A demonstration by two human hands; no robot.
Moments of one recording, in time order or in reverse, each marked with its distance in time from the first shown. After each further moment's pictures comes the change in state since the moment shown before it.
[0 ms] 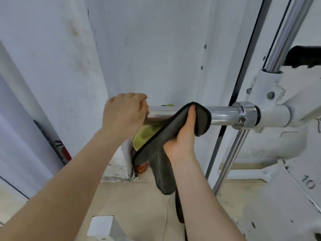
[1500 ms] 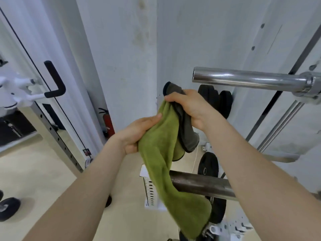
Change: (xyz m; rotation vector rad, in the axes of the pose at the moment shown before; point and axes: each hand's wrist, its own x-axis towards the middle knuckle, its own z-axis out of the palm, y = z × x) left_hand -0.220 -0.150 -0.053 -1.531 -0.579 -0.585; right_hand -0.127 0.127 0.059 -1.084 -0.494 0.126
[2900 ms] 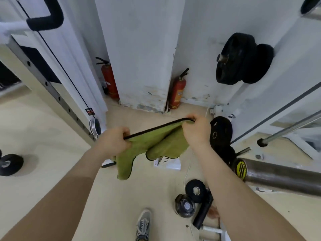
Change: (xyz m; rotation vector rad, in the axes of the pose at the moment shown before) left_hand 0.006 -0.170 -0.250 1.076 0.251 -0.259; right_hand 0.078 0.232 0.121 -0.639 0.559 0.237
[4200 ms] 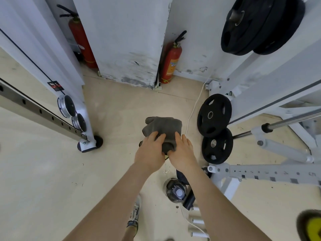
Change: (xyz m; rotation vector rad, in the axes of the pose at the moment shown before) left_hand 0.093 0.035 0.202 -0.017 -0.080 0.186; right_hand 0.032 0.168 0.114 -0.505 -0.477 0.071
